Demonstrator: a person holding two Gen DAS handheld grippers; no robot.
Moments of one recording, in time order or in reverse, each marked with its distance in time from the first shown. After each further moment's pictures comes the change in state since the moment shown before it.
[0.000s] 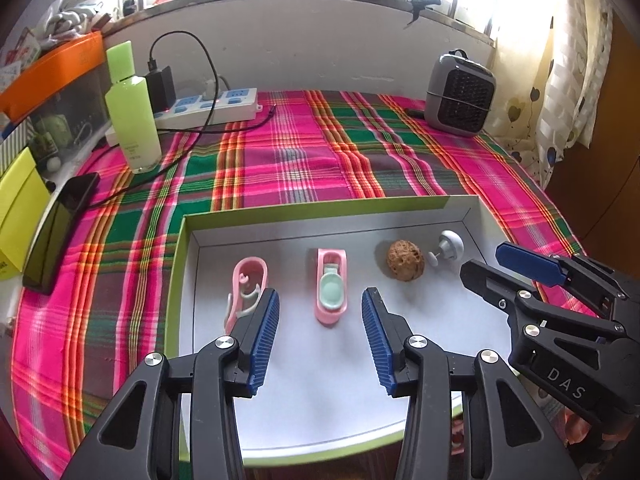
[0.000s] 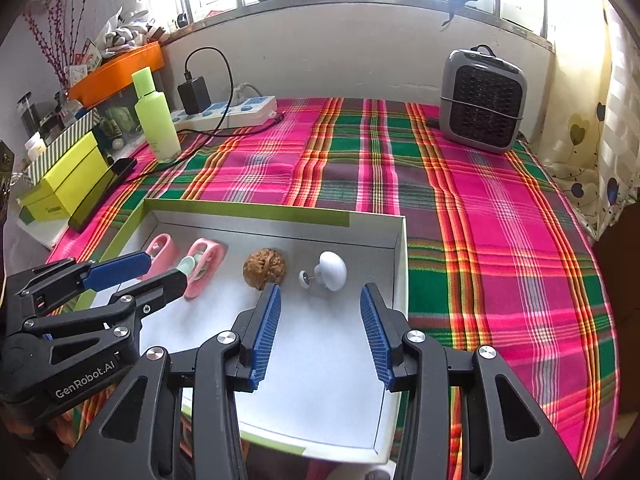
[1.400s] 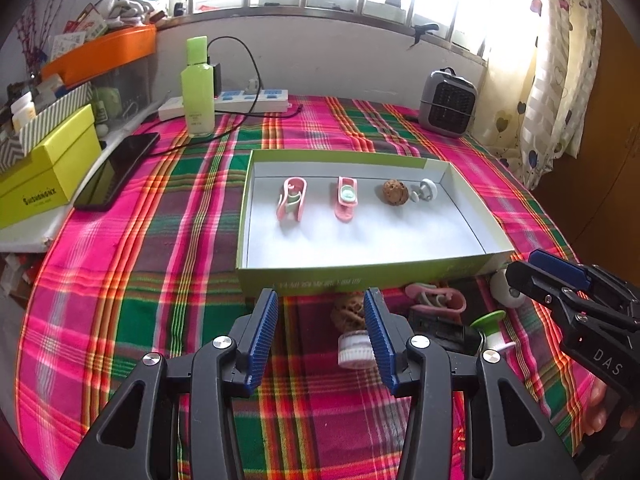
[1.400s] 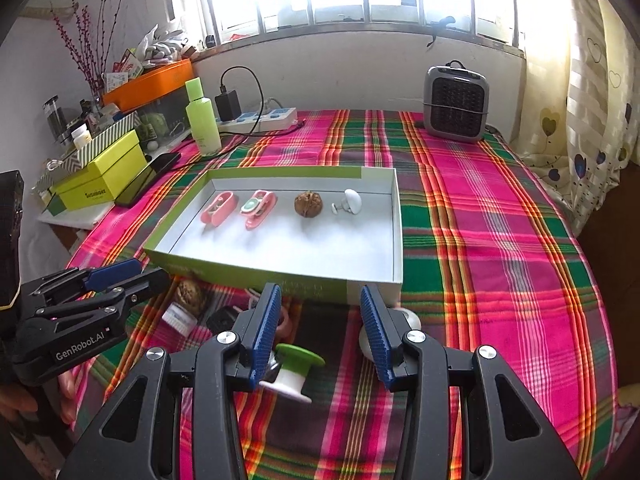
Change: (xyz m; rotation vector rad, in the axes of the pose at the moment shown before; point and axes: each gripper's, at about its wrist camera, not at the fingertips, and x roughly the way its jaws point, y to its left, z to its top) left arm -0.081 0.017 -0.086 -0.061 -0.068 0.006; right arm -0.084 0.023 -0.073 0.019 -0.084 0.018
